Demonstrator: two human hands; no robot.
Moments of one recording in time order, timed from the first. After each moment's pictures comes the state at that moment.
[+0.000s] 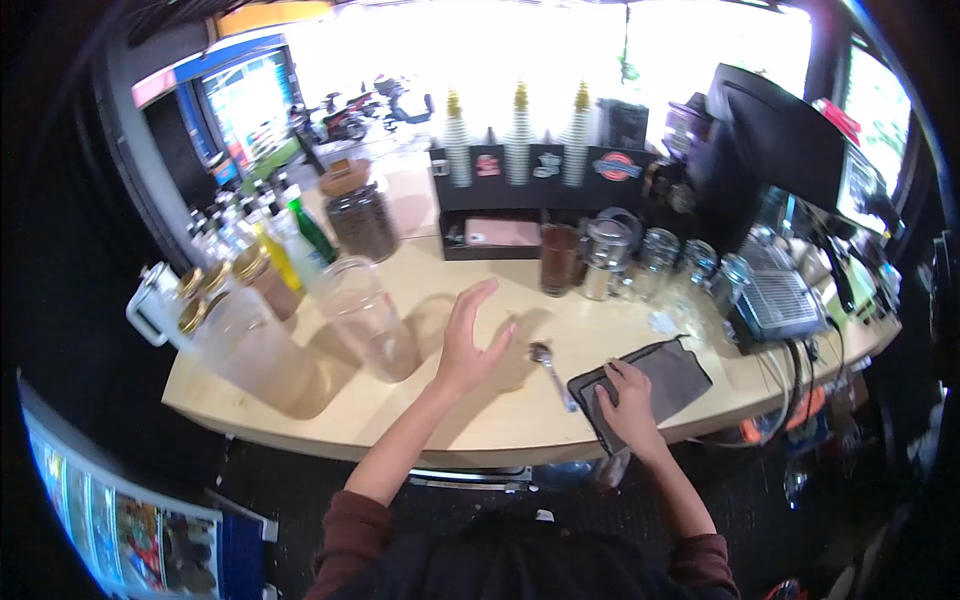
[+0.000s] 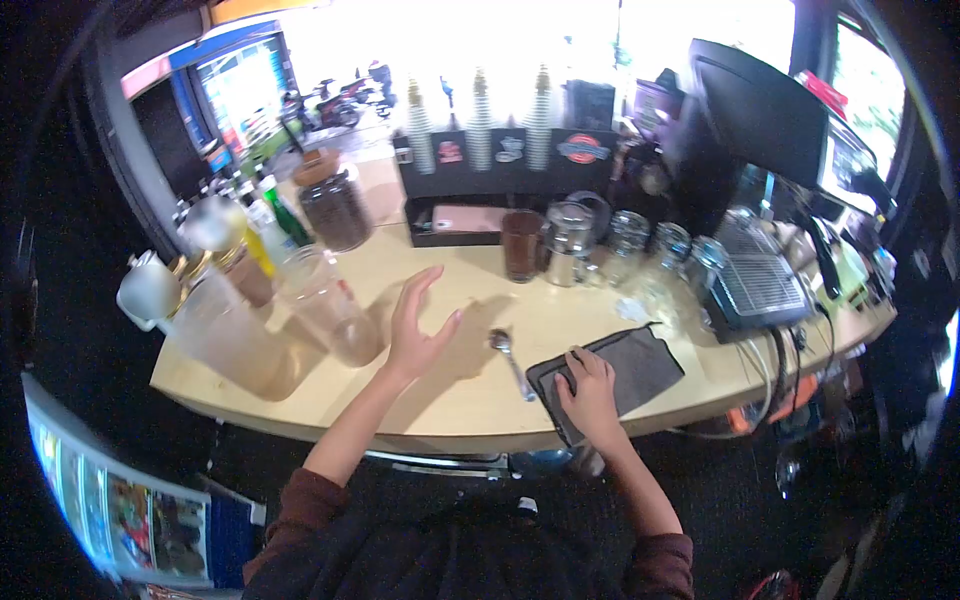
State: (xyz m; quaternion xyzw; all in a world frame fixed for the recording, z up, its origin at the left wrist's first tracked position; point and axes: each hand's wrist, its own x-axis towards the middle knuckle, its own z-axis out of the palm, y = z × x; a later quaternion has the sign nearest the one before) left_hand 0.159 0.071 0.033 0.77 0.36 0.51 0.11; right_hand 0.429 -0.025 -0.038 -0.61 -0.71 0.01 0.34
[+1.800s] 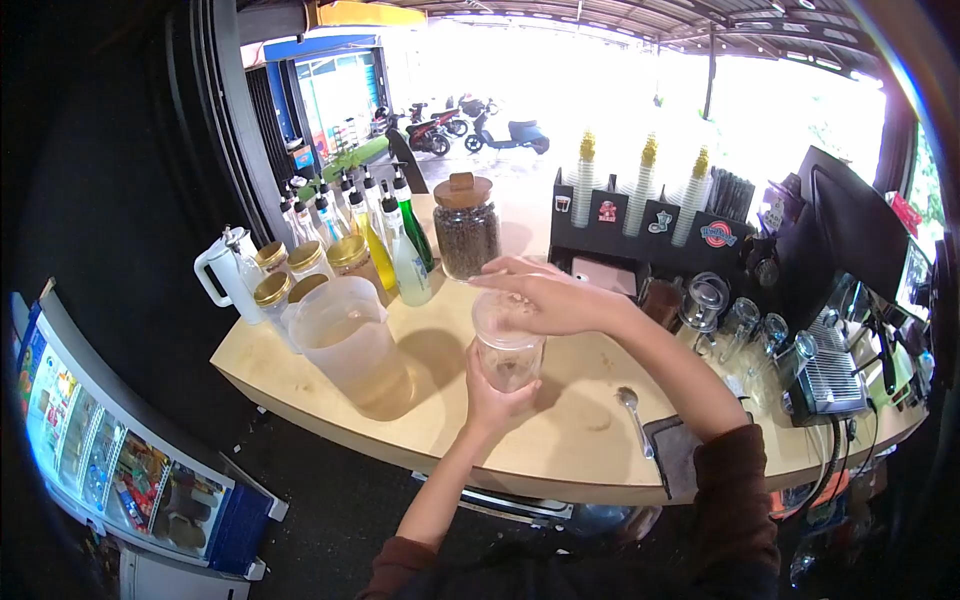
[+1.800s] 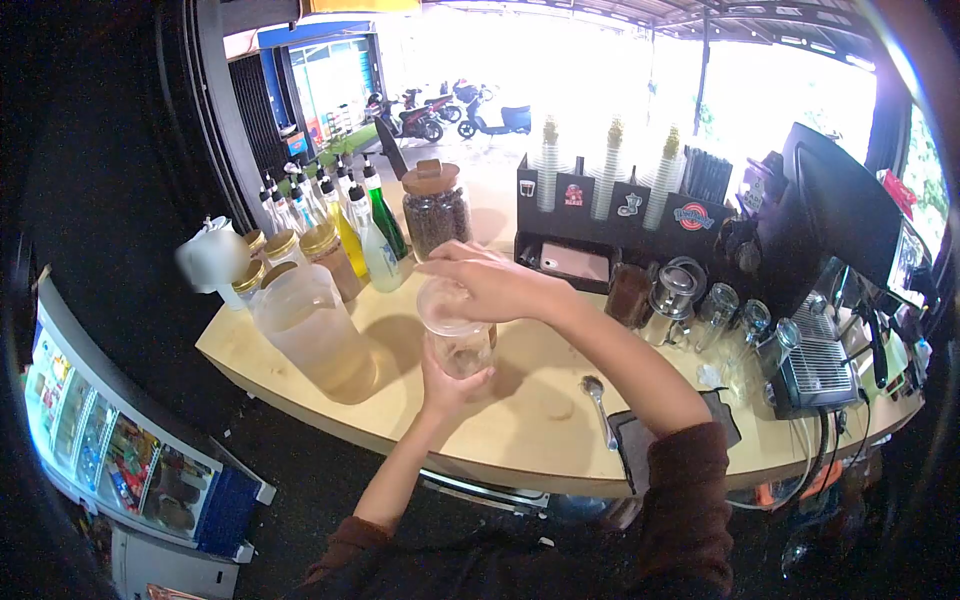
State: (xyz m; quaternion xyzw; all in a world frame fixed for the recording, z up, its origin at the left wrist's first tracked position) left_hand 0.063 0.067 -0.026 0.58 0.42 0.67 0.19; right_hand 0.194 0.123 0.170 -0.19 -0.94 0.07 0.27
